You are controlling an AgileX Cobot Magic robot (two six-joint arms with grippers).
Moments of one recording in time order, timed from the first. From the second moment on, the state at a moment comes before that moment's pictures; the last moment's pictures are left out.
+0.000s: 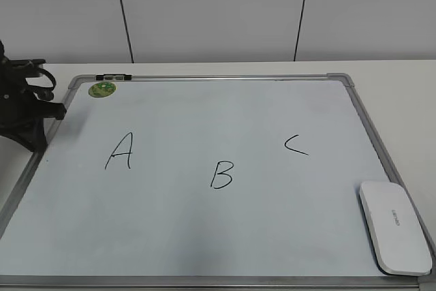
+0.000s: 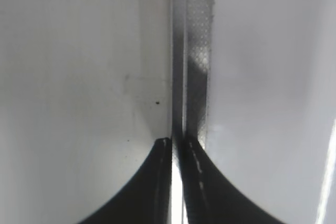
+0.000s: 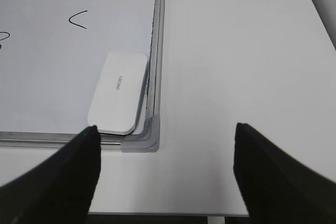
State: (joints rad) left arm 0.00 2.15 -1.47 -0.08 0.87 0.00; right arm 0.02 -0.02 -0.49 -0.02 1.14 -0.05
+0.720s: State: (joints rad) left arm 0.00 2.16 -1.47 -0.08 0.88 0.00; right arm 0.02 0.53 -0.65 0.04 1.08 -0.05
